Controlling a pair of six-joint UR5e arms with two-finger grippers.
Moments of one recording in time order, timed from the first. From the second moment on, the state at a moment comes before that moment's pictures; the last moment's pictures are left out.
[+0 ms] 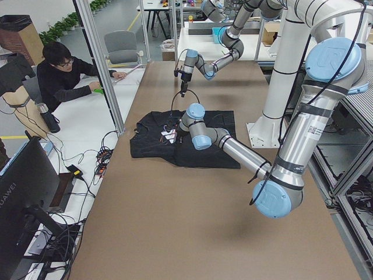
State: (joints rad) left arm -0.88 -1.97 -1.74 -2.18 -1.97 -1.19; right arm 0.91 -1.18 1.64 -0.95 2.11 1.02
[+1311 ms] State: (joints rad) left arm -0.69 -1.56 -1.95 -2.41 -1.90 -1.29; right arm 0.44 -1.53 2.00 -0.94 2.03 1.40
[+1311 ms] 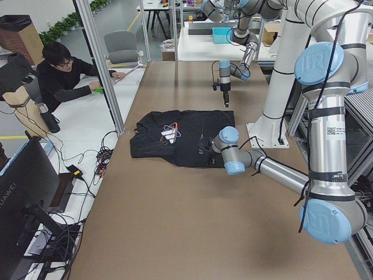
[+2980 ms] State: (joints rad) left arm -0.59 -1.55 -1.95 -2.40 -1.78 -1.29; right arm 0.35 -1.57 1.84 -0.66 1.97 1.45
